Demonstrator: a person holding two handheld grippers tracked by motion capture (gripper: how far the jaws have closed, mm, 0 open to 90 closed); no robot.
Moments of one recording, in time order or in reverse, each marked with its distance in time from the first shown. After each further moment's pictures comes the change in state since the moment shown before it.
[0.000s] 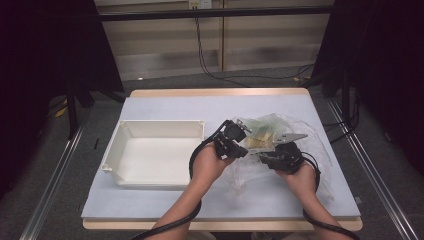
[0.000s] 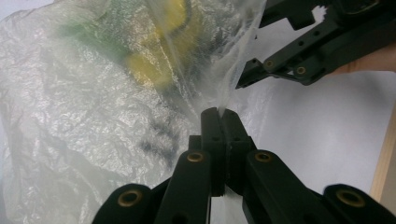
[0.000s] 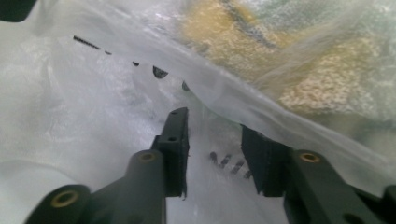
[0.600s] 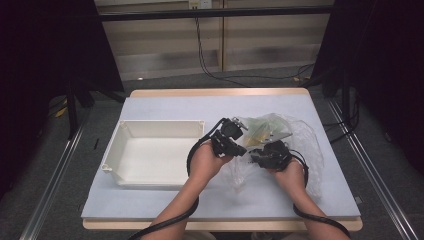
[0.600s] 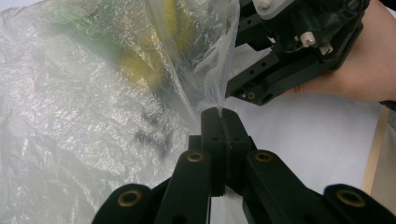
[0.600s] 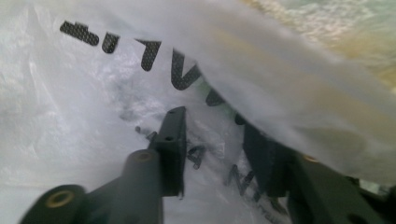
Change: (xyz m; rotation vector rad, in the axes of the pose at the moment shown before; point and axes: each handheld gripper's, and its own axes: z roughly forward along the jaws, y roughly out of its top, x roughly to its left) left arm 0.009 -0.002 -0.002 -0.015 -0.037 -0.022; right arm 0.005 0.006 0.036 0.028 0.001 -0.044
